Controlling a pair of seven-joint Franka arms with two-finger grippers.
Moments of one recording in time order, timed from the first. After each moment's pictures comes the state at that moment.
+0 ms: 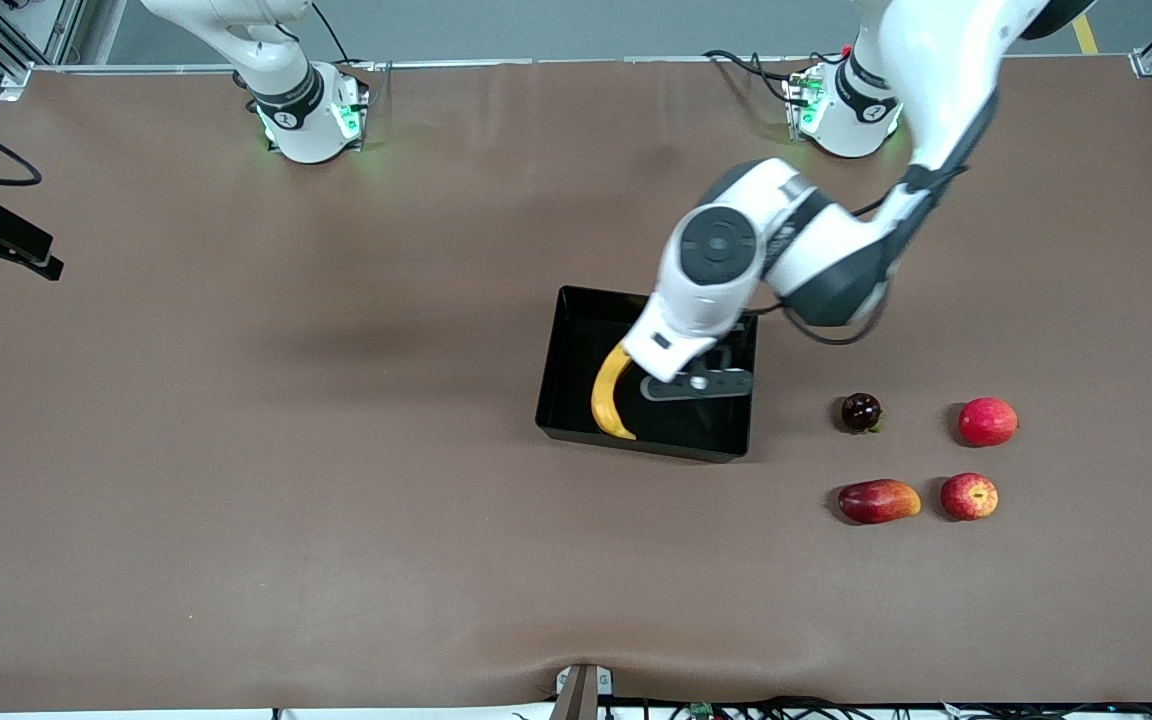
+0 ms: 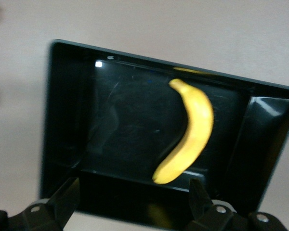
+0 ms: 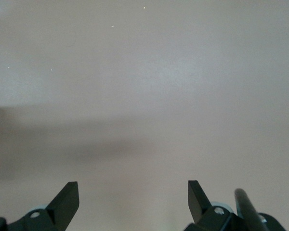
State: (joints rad) left arm -0.13 0.63 -0.67 -1.48 0.36 1.92 -0.89; right arm -0.04 0.01 -0.02 -1.52 -0.01 1.53 0.01
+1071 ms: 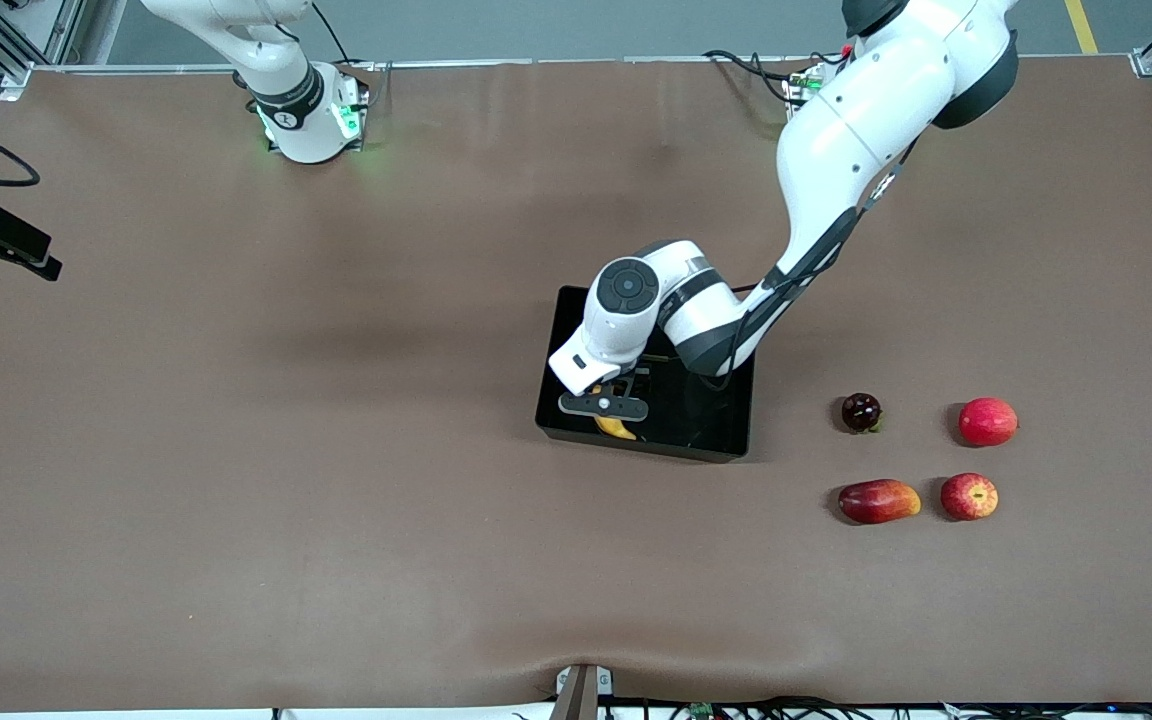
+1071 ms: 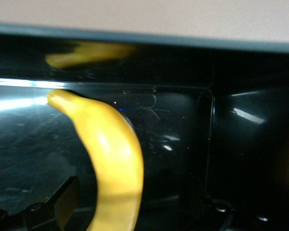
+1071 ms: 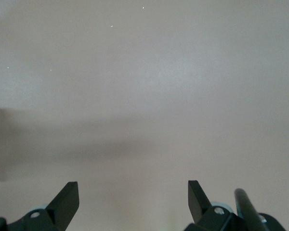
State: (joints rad) left arm -0.28 0.93 -0.58 -1.49 0.56 2.37 -0.91; right arm -0.04 0.01 -0.02 -1.52 -0.01 1.53 0.01
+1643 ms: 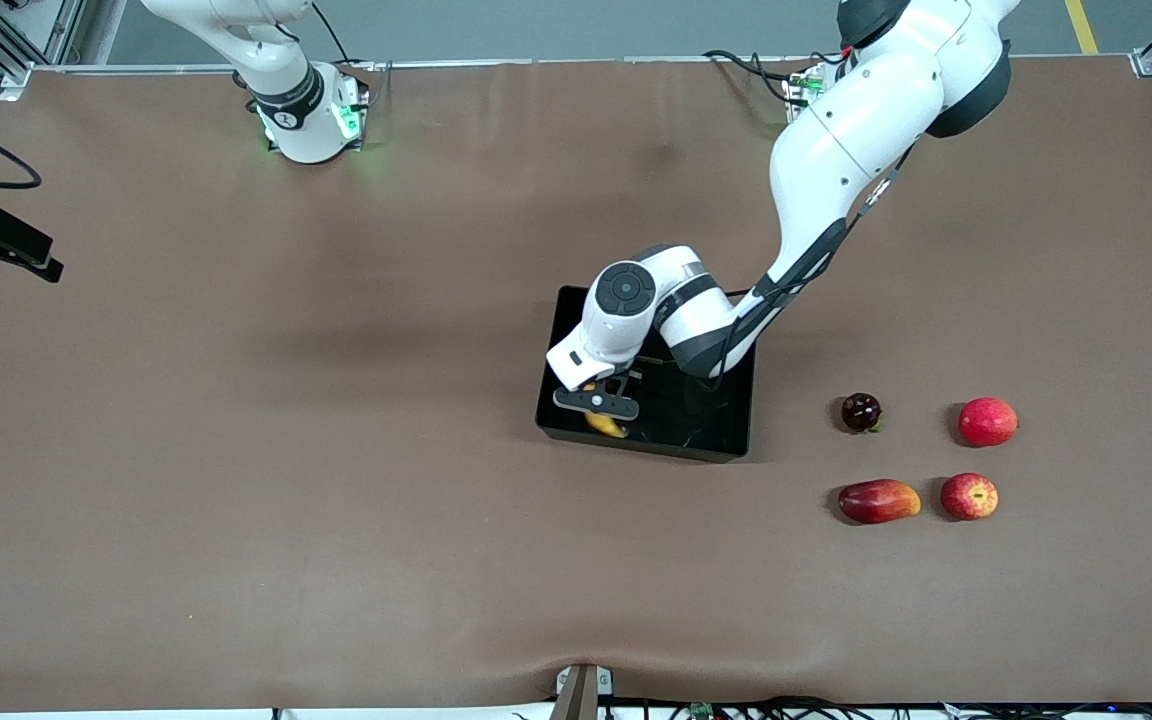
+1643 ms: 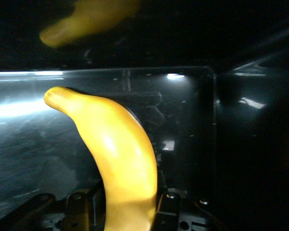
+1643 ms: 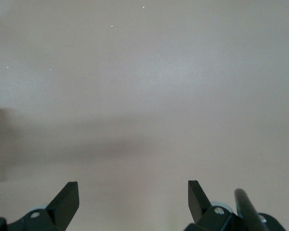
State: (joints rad) left arm -0.28 0.92 -0.58 -1.50 0.58 2.32 -0.85; right arm -0.04 0.01 -0.02 -1.52 -0.01 1.53 0.01
